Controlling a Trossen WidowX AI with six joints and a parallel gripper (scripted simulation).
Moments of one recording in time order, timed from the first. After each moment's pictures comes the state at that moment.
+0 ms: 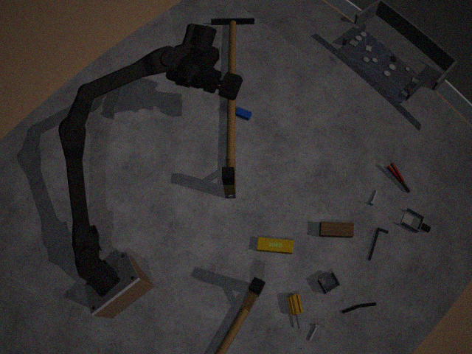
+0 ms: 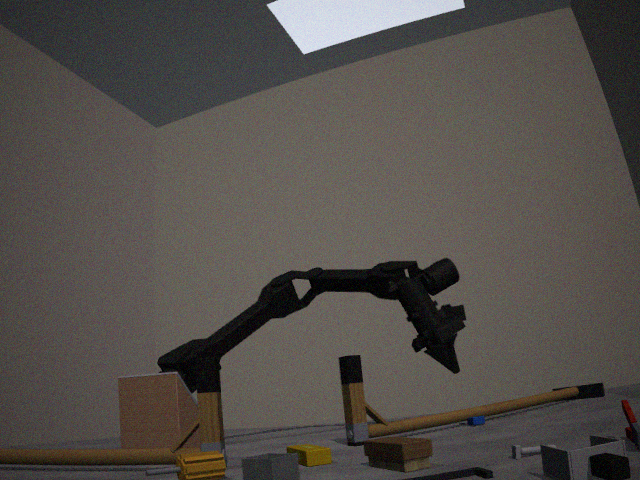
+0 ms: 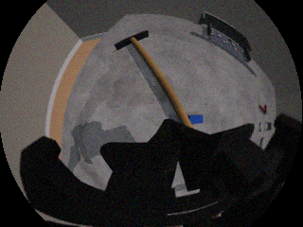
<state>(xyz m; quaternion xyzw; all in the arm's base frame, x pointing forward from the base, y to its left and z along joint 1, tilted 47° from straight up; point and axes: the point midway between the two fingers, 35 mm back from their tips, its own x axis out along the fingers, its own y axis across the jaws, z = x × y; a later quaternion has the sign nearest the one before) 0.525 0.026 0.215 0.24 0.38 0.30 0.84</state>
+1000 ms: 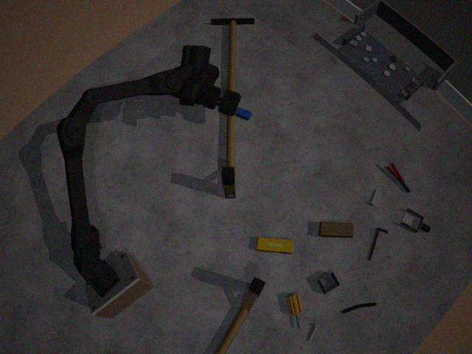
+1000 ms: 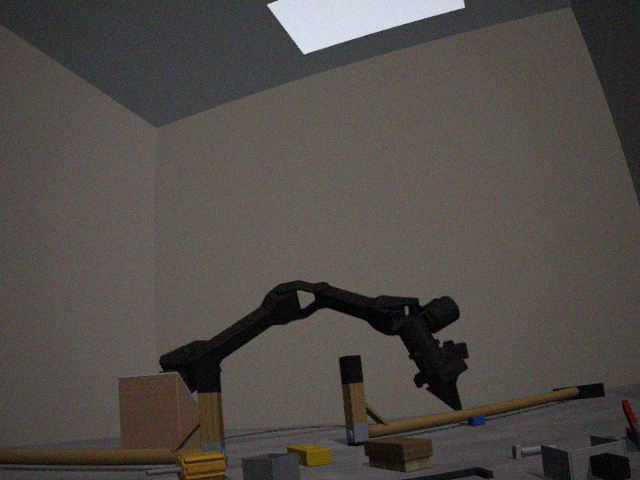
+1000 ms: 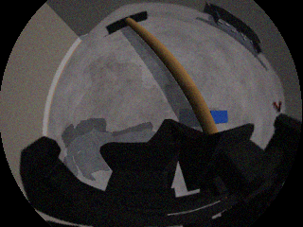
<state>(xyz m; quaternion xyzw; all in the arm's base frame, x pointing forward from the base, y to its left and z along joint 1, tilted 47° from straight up) 0.533 0.082 0.166 0.25 0.37 0.30 0.84</state>
